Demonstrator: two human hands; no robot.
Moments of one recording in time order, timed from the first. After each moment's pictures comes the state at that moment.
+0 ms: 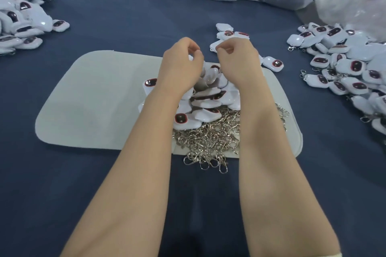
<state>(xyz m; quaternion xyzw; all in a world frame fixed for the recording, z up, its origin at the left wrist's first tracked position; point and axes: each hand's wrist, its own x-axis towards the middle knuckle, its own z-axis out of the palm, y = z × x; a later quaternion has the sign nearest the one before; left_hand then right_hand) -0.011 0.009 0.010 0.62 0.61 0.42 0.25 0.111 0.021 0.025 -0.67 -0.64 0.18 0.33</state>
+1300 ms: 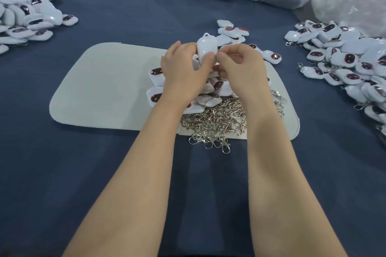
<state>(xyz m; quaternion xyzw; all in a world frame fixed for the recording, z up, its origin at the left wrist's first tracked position) -0.009 -0.032 -0.002 0.65 0.58 0.45 0.18 0.105 -0.041 0.018 -0.59 -0.55 0.32 0.50</state>
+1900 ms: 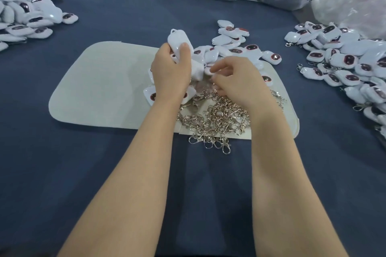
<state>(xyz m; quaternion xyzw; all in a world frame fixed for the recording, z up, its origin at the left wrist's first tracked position) -0.015 -0.028 -0.007 0.46 0.62 0.58 0.27 0.109 -0.050 0.016 -0.64 -0.64 0.30 0.30</state>
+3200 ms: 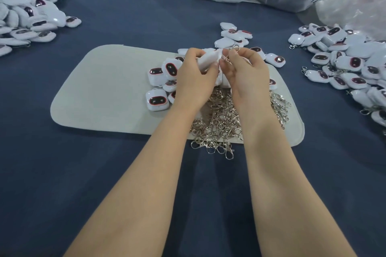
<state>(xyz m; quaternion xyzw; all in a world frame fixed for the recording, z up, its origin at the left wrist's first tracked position) 0.008 -0.034 -0.012 0.54 0.54 0.54 0.34 0.096 -0.034 0.009 -0.44 -0.30 0.51 0.67</state>
